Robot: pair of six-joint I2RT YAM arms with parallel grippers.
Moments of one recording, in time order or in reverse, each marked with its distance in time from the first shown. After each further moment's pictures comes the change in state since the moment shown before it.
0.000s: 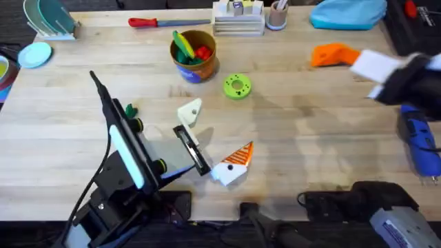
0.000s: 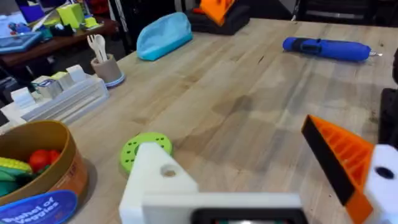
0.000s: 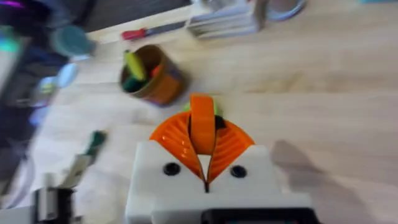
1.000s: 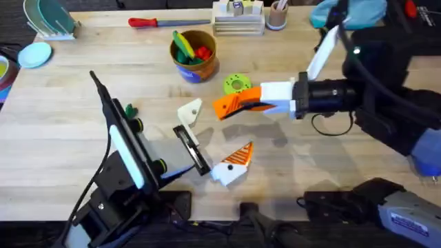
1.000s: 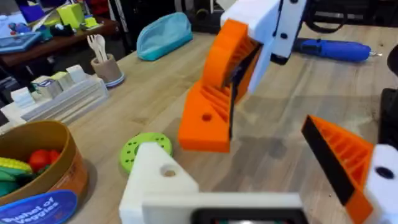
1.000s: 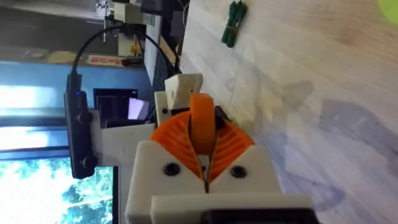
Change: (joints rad) left arm 0.000 0.000 0.000 0.000 0.000 0.000; right arm 0.461 0.459 -0.177 0.591 -0.472 0.591
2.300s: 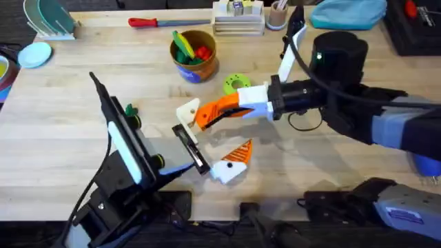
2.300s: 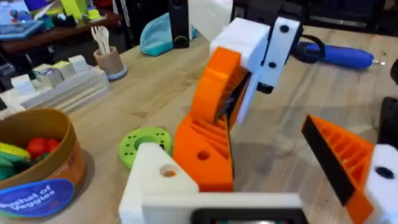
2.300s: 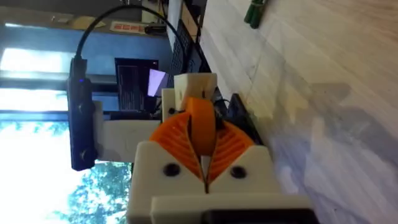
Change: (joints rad) left arm 0.001 0.000 0.000 0.000 -0.014 -0.041; right arm 0.117 0.233 0.000 0.324 -0.078 0.135
